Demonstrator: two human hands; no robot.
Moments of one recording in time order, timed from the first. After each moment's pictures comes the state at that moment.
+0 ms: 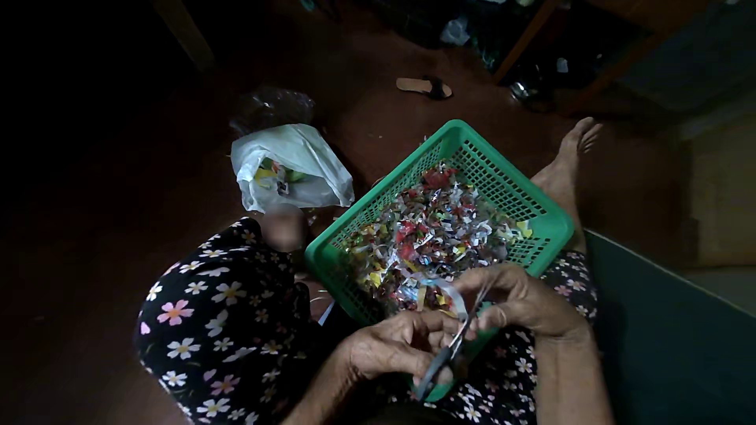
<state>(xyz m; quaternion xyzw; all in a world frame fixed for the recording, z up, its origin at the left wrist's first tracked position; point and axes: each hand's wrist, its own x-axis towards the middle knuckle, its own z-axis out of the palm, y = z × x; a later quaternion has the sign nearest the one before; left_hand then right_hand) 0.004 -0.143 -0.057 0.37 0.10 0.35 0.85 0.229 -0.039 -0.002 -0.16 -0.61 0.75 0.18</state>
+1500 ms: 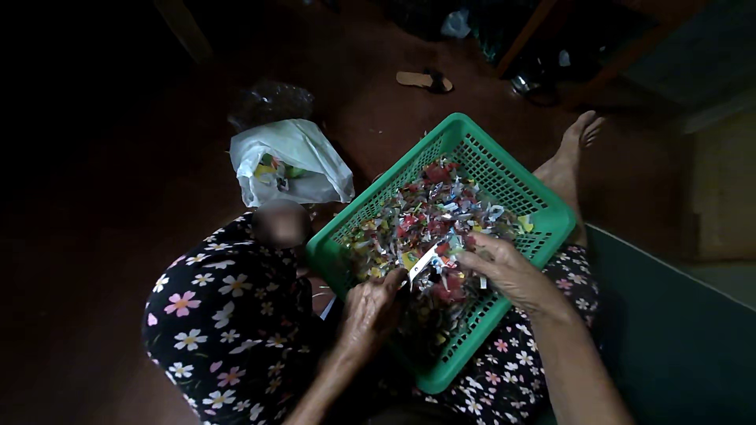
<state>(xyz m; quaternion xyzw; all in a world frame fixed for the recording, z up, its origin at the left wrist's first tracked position) -0.002 -0.146 -0.051 0.66 0.64 0.26 0.28 0.211 -0.036 -0.005 -0.51 -0.61 0.58 0.18</state>
